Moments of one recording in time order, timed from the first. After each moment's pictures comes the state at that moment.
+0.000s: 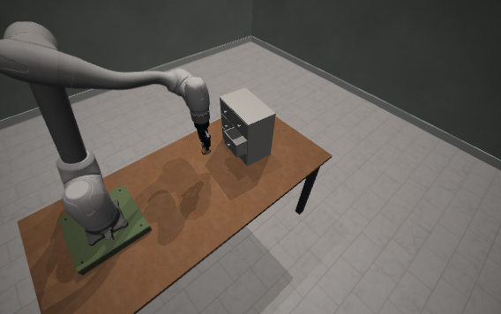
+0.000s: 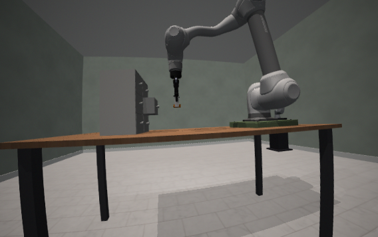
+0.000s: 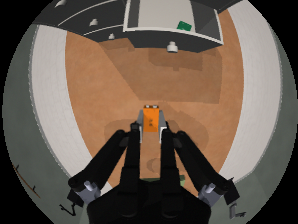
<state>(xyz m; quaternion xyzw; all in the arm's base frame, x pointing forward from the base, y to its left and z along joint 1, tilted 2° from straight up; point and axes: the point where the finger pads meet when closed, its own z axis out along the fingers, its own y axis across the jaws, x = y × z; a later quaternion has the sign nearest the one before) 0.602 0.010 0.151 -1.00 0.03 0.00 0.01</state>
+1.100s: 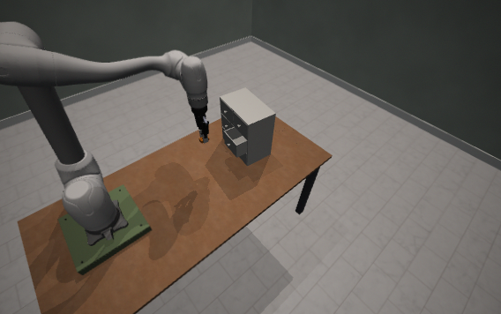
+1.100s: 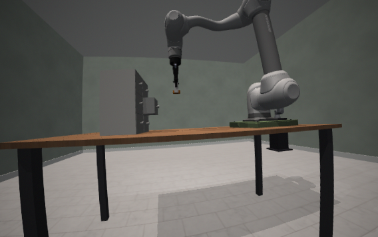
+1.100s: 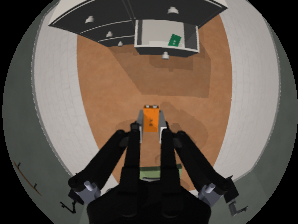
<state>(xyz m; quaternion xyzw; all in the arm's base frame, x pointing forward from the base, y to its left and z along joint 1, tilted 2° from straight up) 0.601 0.008 0.242 -1.00 0.03 0.00 0.01</state>
